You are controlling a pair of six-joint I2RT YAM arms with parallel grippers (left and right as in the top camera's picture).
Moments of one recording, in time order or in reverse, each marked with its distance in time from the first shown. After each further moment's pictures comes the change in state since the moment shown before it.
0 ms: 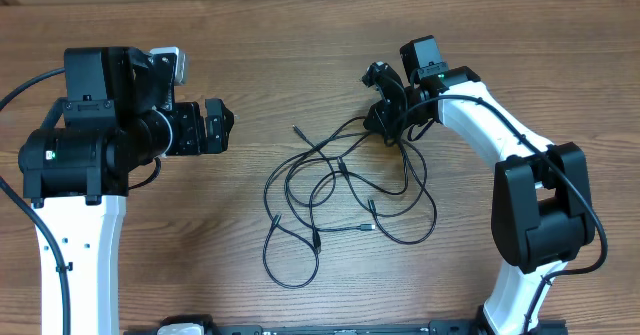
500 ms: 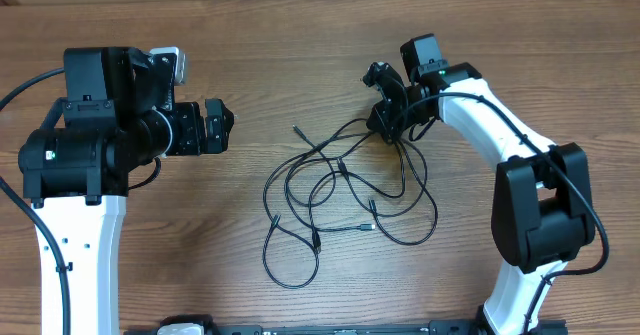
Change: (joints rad) left arm 0.000 0.000 0.000 0.000 0.000 0.000; right arm 0.000 -0.002 0.050 -0.095 0.000 -0.003
